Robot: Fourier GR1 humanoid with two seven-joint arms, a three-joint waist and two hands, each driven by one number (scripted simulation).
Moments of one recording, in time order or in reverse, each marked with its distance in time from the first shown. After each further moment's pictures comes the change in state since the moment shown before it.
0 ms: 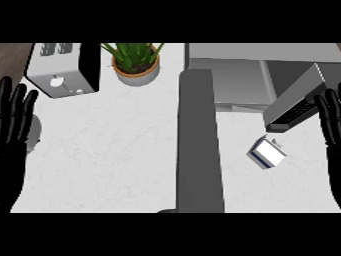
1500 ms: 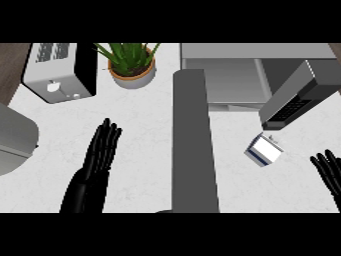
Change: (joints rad) left arm 0.182 -0.081 -0.399 0.218 -0.010 0.150 -0.232; right arm 0.285 -0.125 -0.197 0.425 -0.087 0.562 -0.528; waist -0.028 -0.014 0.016
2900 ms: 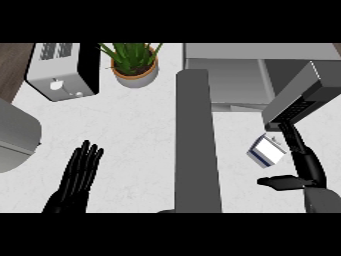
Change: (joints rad) left arm 0.151 0.128 0.044 -0.002 0.168 -0.113 -0.139; right arm -0.568 -0.011 -0.038 1.005 0.290 -0.362 -0.427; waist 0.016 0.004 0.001
